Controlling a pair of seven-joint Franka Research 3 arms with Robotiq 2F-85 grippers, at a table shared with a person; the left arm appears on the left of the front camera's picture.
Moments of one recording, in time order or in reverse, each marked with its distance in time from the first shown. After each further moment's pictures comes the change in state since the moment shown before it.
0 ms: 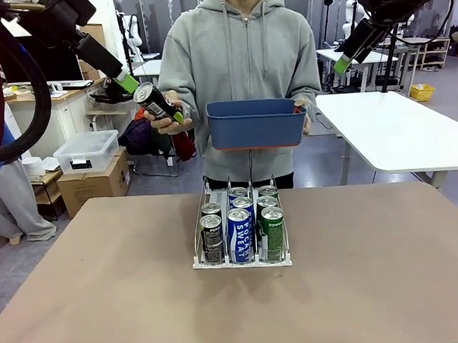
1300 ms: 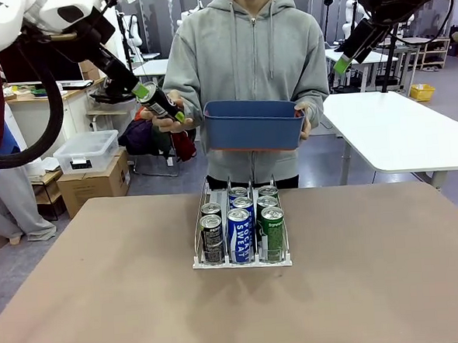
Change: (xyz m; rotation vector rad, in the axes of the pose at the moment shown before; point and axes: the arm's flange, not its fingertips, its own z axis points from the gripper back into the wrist) left arm 0.005 0.036 -0.047 0.226 -0.032 -0.045; right arm 0.000 0.000 0.000 0.000 0.000 0.000
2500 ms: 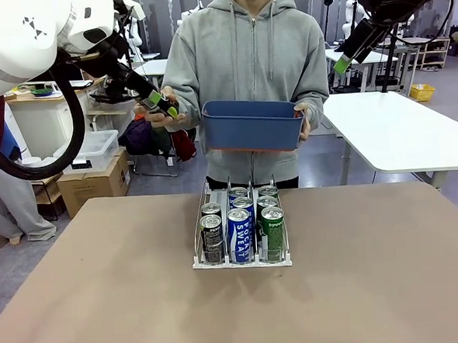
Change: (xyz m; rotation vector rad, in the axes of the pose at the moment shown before) left arm -0.006 0.021 -0.050 0.004 -0.045 0.100; right arm 0.000 0.000 0.000 0.000 0.000 0.000
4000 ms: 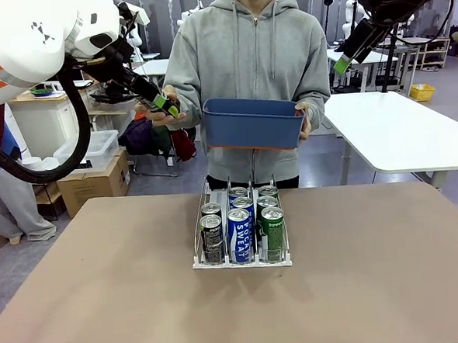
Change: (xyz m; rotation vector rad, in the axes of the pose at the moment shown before) left arm -0.001 -0.002 -0.011 -0.017 0.001 0.013; right arm 0.000 0.000 0.000 0.000 0.000 0.000
